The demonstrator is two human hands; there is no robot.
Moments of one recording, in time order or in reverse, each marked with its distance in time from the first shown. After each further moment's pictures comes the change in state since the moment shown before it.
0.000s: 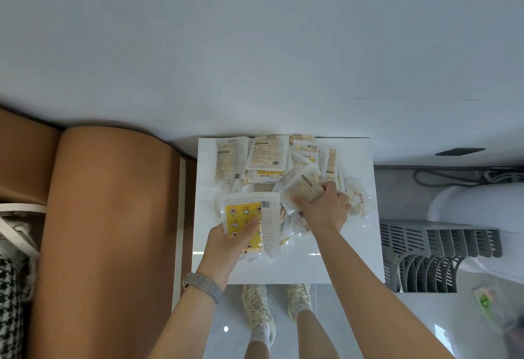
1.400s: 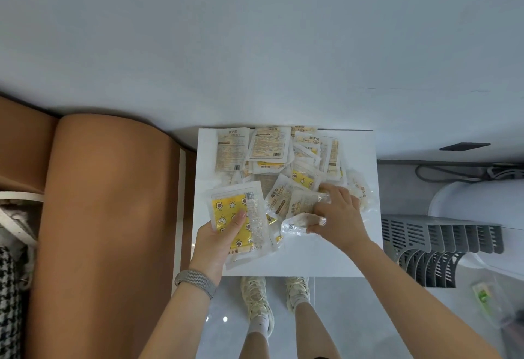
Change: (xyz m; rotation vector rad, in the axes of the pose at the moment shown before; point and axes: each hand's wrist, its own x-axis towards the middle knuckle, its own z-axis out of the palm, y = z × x) left_hand 0.000 -0.012 -0.012 -0.128 0.120 -0.093; right_hand 0.022 0.069 -0.020 -0.580 -0.202 -0.705
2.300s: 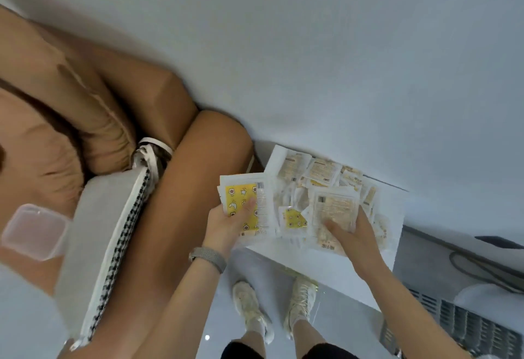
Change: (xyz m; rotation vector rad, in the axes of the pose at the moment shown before) left_hand -0.148 0.055 -0.043 -0.105 0.291 0.228; right_hand -0.097 -0.104 -0.117 1.118 -0.042 0.004
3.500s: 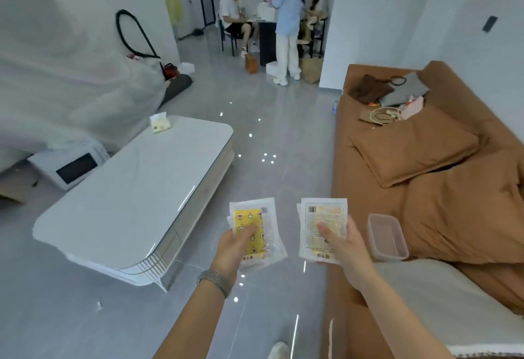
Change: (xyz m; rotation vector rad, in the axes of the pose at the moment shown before) left_hand -0.543 -0.231 -0.579 -0.890 1.105 0.234; right_hand -0.578 0.025 0.572 -0.441 -1.332 -0.249
